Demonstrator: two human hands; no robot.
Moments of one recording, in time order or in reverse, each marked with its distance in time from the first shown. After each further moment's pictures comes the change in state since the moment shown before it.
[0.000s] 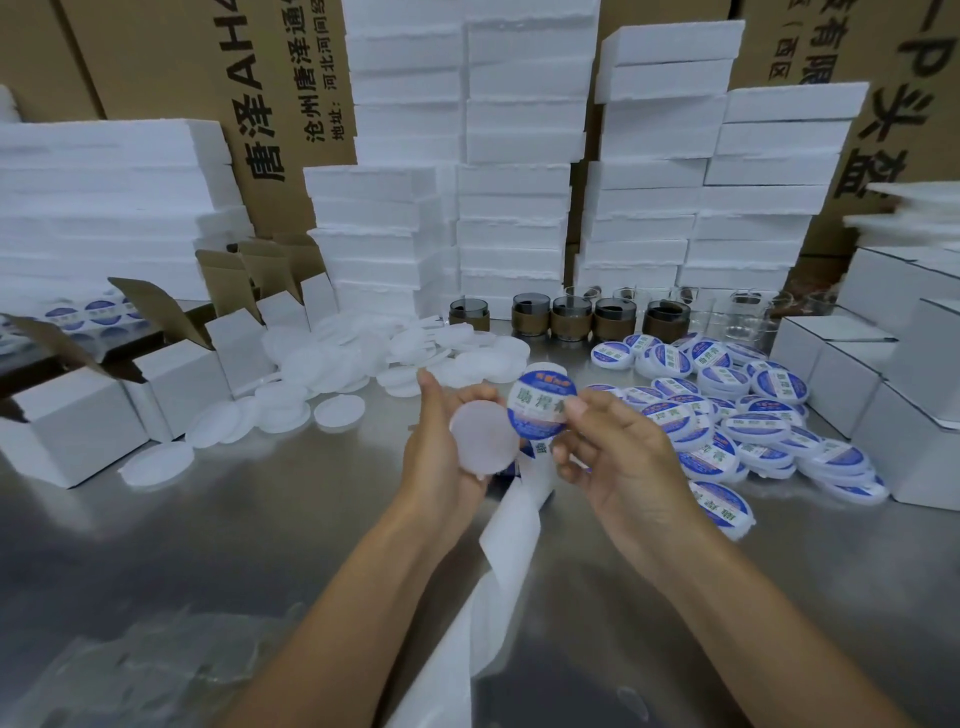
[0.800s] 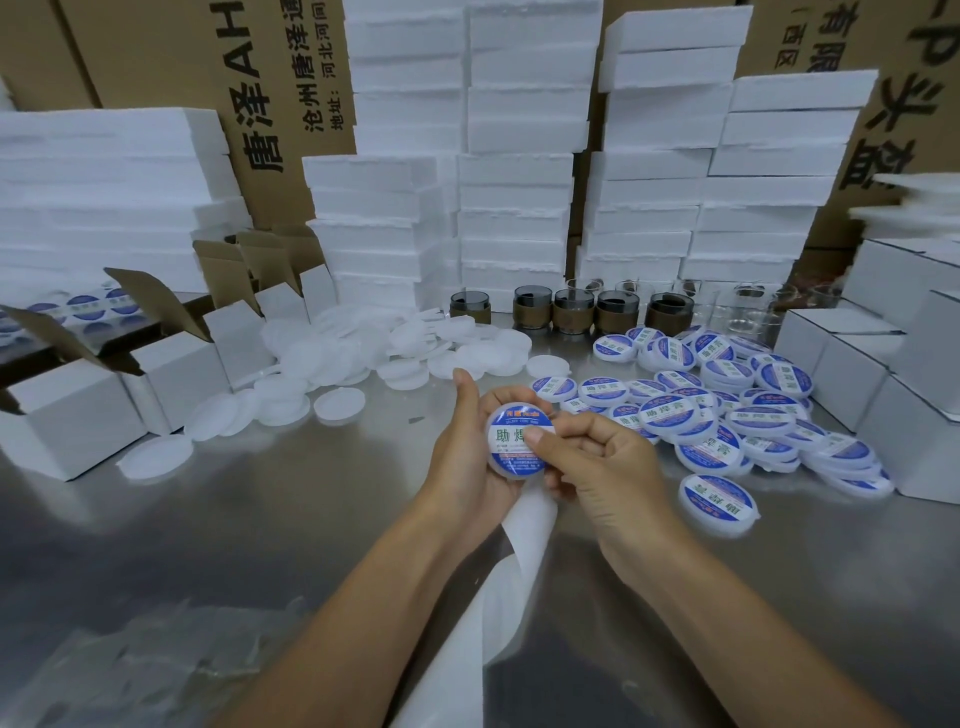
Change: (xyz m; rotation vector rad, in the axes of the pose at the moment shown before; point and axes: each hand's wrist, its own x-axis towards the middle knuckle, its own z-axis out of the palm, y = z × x) left_hand 0.001 -0.015 0.005 0.009 -0.194 -0.056; right_hand -0.001 0.017 0.006 -0.268 0.145 0.020
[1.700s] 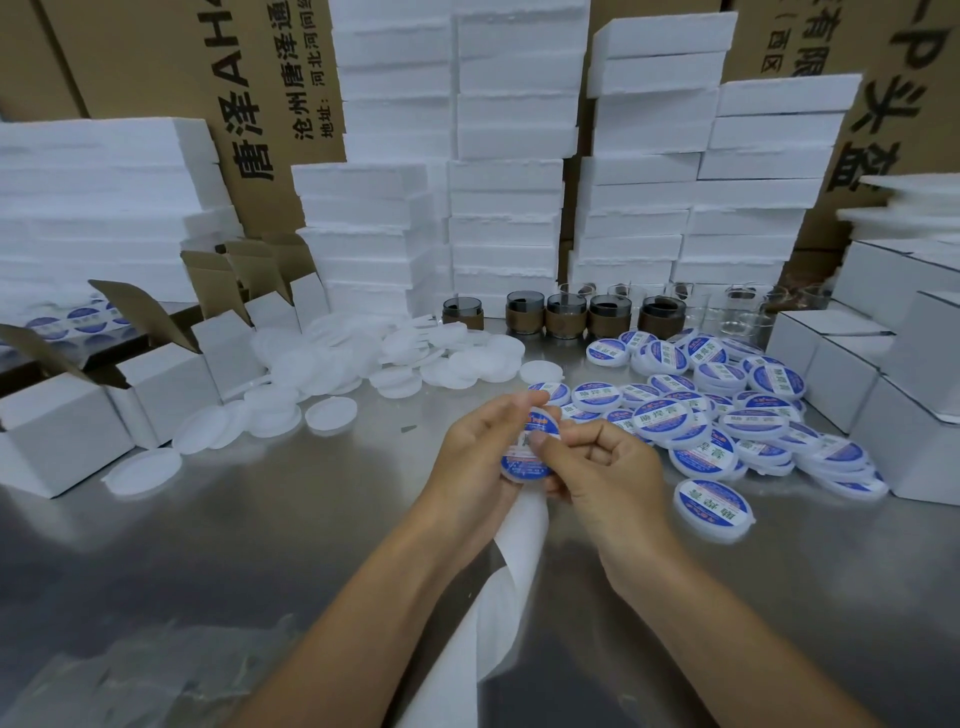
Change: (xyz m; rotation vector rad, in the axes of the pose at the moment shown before) left_hand -0.007 0.000 0.004 0.194 -0.082 0.080; right_hand 0.003 0.003 -0.002 -0.026 0.123 -0.032
